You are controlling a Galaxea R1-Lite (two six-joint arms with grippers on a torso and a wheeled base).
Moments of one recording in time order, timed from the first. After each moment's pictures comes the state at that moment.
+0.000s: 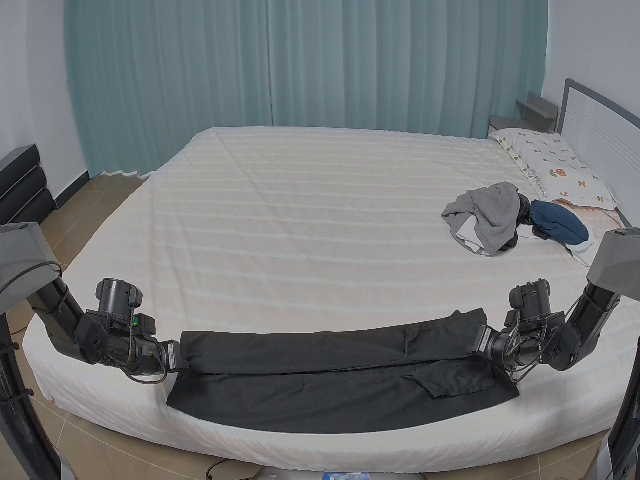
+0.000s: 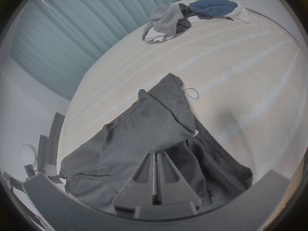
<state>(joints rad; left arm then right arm) -0.01 2.07 -0.63 -0.42 -0.31 -0.23 0.18 2.14 -0.58 -0.73 0.07 0.63</state>
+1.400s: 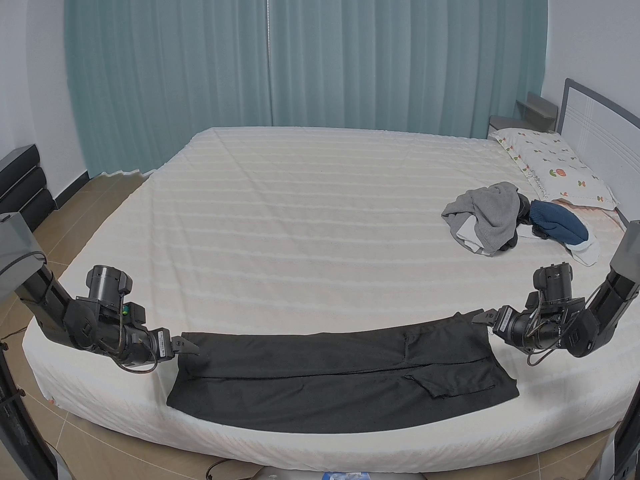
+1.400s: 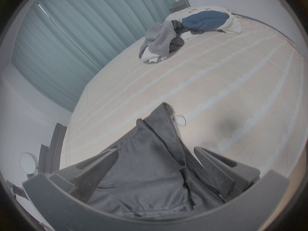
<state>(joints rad) 0.04 2.00 -0.70 -0.30 -0.32 -0.25 0.08 2.04 -0.59 -0.72 0.08 0.62</state>
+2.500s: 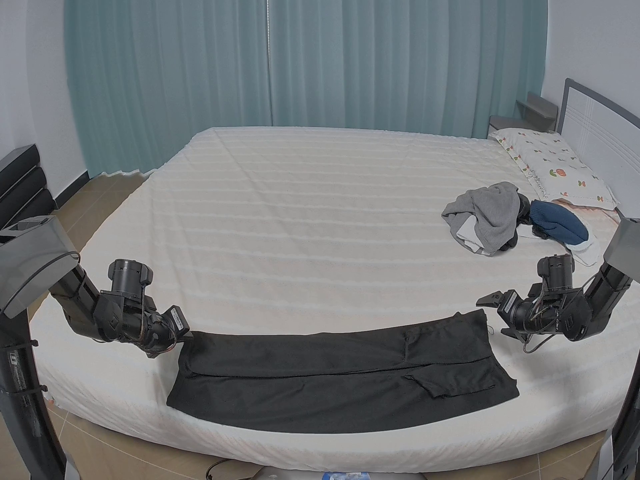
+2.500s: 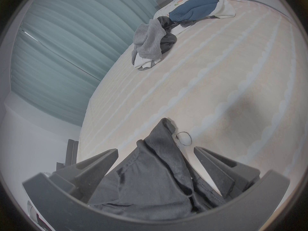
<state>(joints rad) 0.01 2.19 -0.85 -0.43 -0.26 -0.63 -0.01 2.17 -0.75 -0.72 0.22 0.73</state>
